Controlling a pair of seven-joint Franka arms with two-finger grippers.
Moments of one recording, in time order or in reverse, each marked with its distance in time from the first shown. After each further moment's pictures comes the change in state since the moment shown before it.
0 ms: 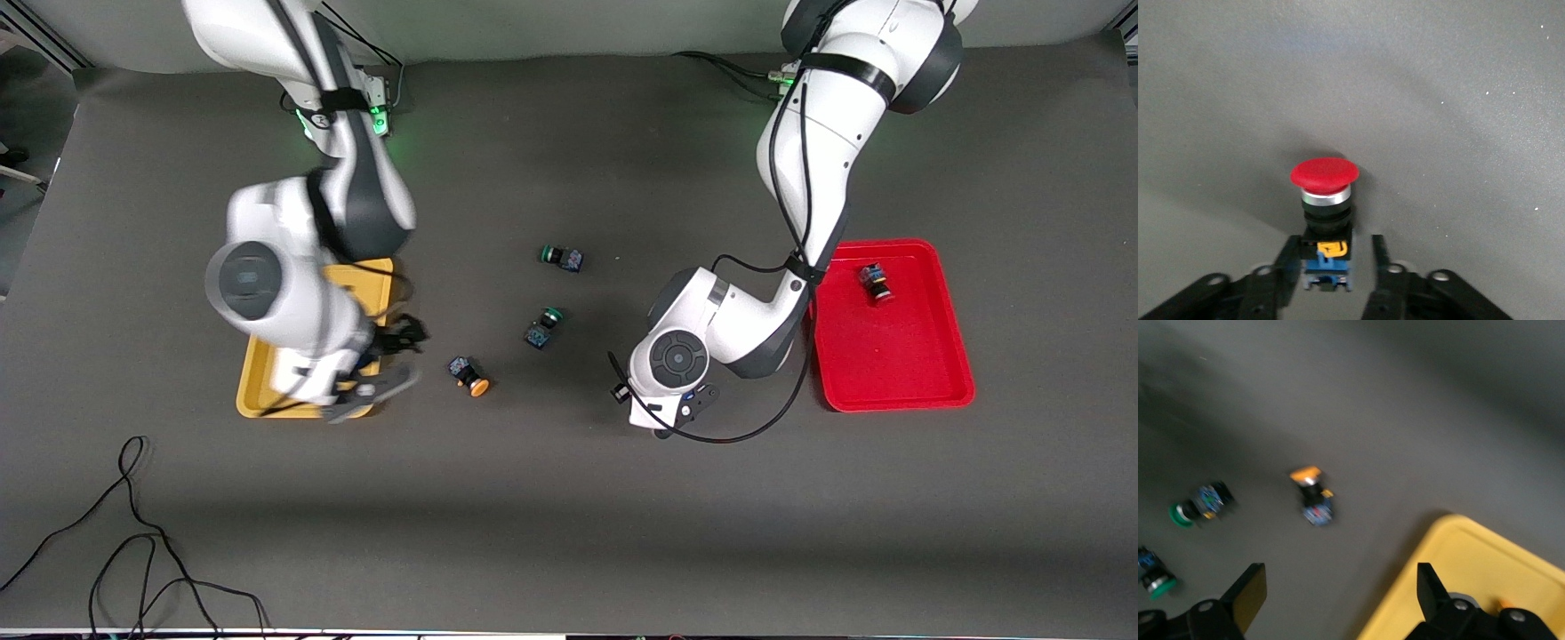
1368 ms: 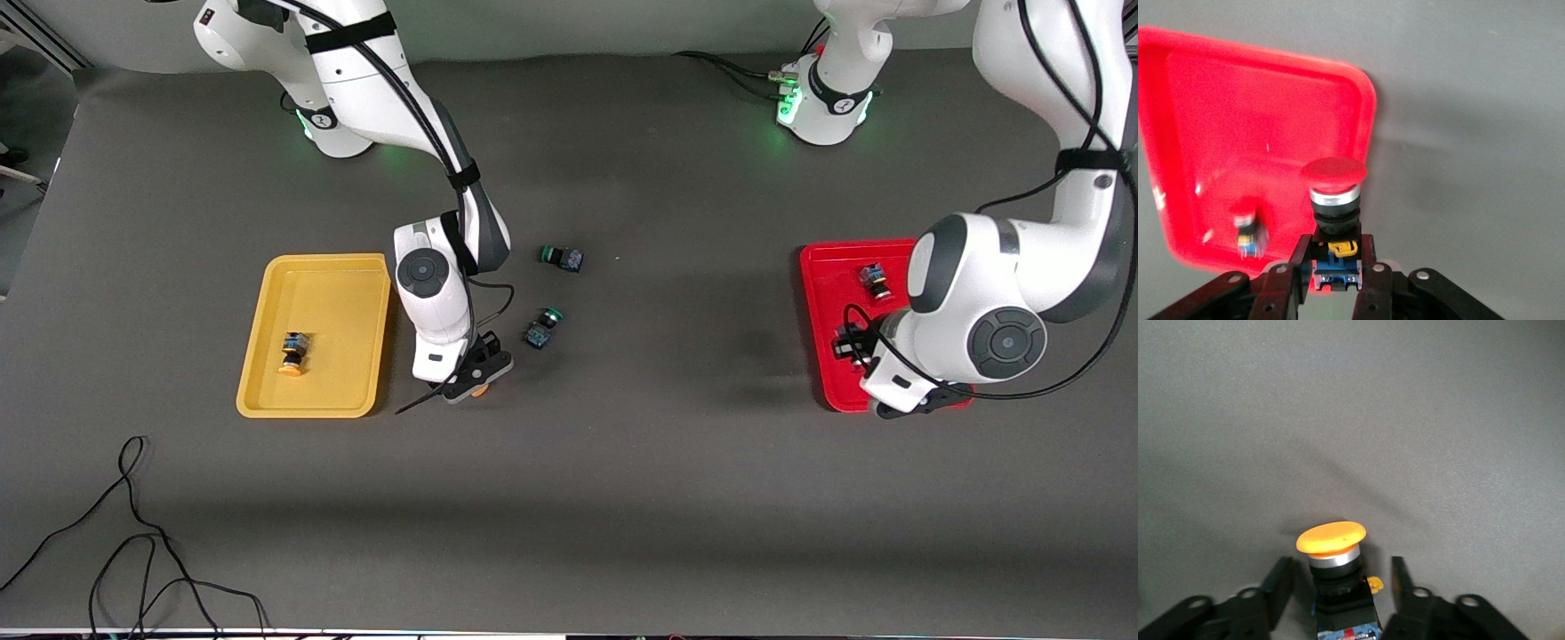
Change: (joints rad) left arm 0.444 -0.495 0.036 -0.495 0.075 -0.168 0.823; right arm 0.056 0.177 0.178 -0.344 0.023 0.712 -0.001
